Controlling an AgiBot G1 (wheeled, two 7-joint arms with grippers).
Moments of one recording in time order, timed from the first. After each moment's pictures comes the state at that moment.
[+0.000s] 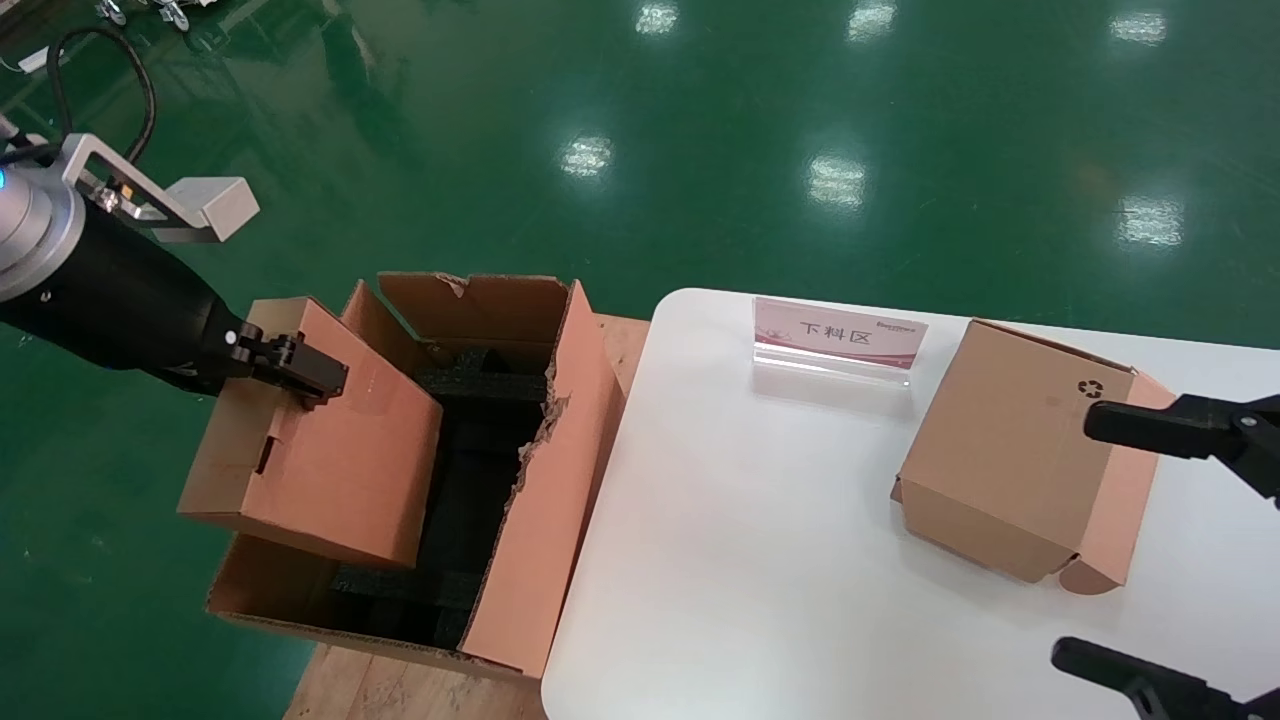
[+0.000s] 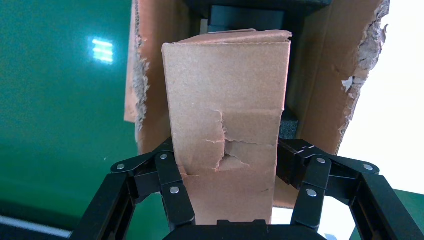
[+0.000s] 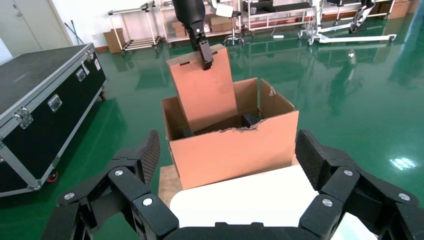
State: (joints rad) left arm -2.73 0.58 2.19 -1.34 1.38 1.38 -1.98; right arm 1.07 -0.61 -0.28 1.28 -0.73 -1.50 0.19
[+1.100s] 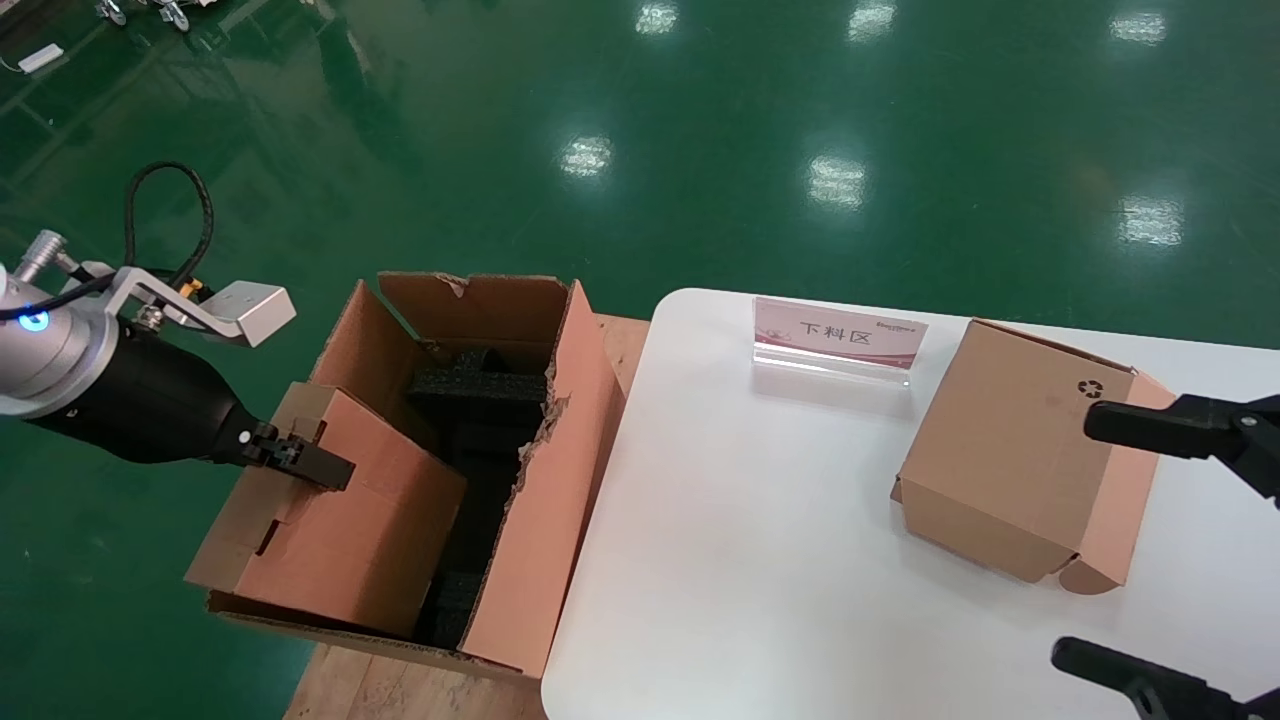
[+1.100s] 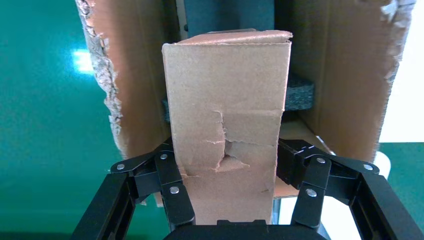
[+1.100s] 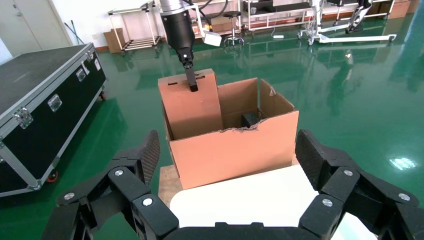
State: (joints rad) left arm -2.58 0.46 2.19 -1.35 1.39 1.29 -1.71; right arm 1.07 -0.61 -0.28 1.28 -0.73 -1.50 0.19
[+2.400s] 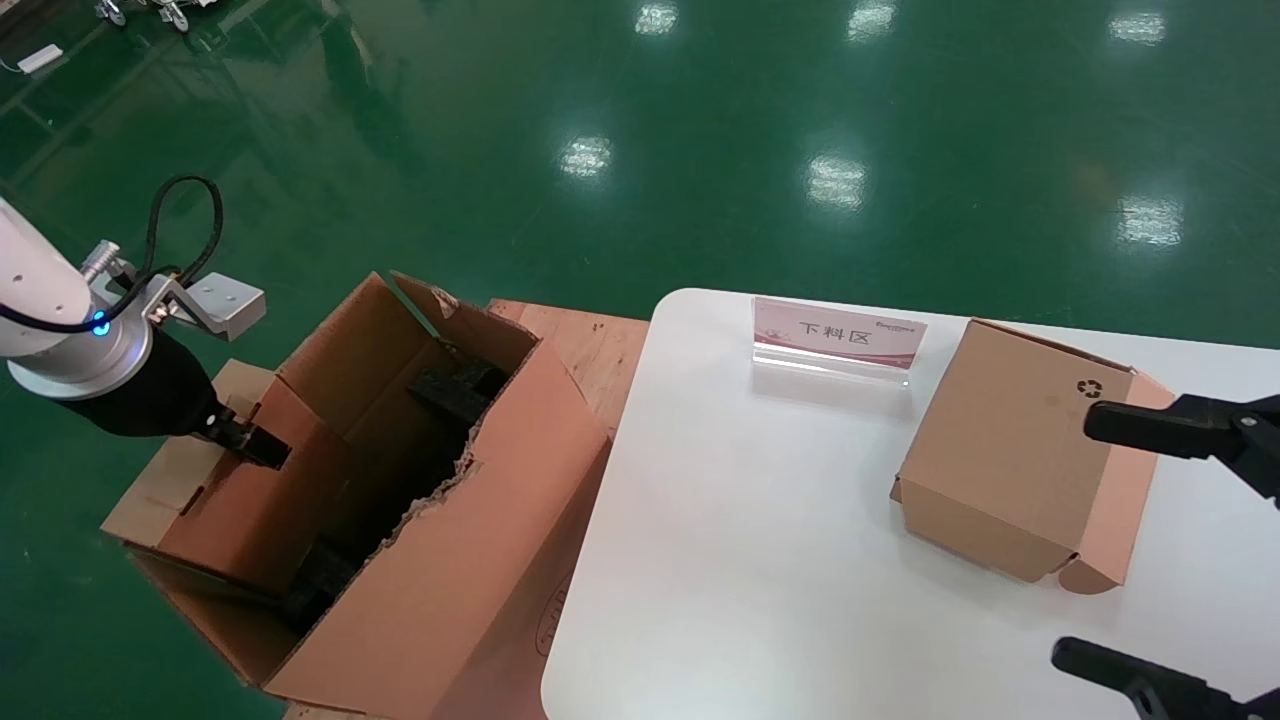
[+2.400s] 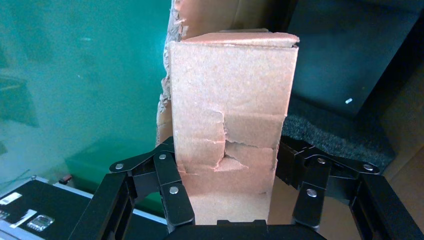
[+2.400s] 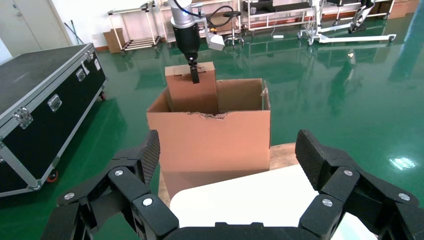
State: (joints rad) left arm -2.45 0.58 2.26 -1.28 1.68 1.19 -1.85; right arm 1.07 -0.61 -0.28 1.28 -0.73 -1.50 0.19
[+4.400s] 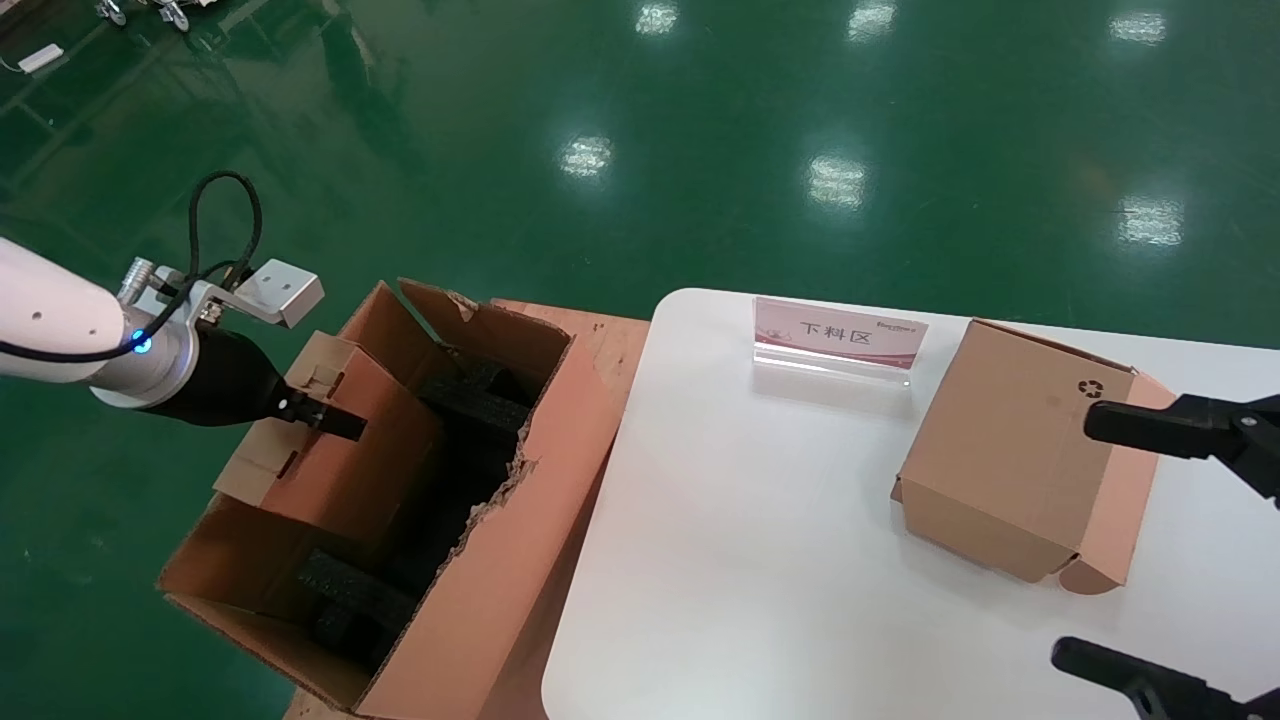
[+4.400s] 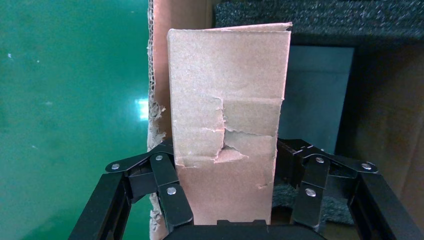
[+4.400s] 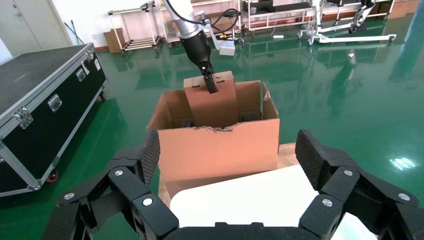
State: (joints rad) left arm -2.34 0.47 2.17 -1.32 1.67 0.92 -1.71; right arm 1.07 -0.61 -0.28 1.28 -0.73 -1.50 0.19
